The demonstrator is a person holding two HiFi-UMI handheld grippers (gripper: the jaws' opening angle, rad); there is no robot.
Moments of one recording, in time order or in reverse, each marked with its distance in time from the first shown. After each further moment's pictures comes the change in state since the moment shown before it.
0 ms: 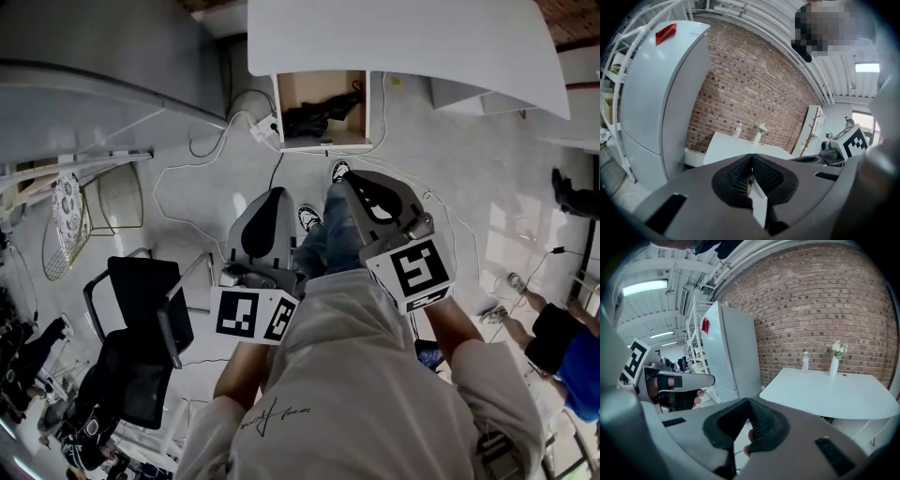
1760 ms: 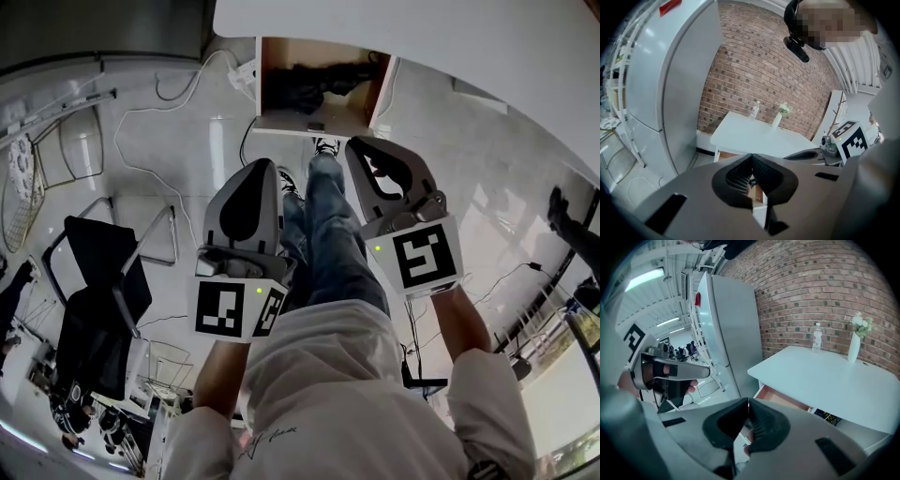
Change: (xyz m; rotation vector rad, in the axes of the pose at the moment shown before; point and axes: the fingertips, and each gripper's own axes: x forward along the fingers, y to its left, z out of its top) left arm 0.137 0.076 -0.100 -0.067 0.160 0.182; right arm 0.138 -0.109 -0.096 -0.059 0.211 0.116
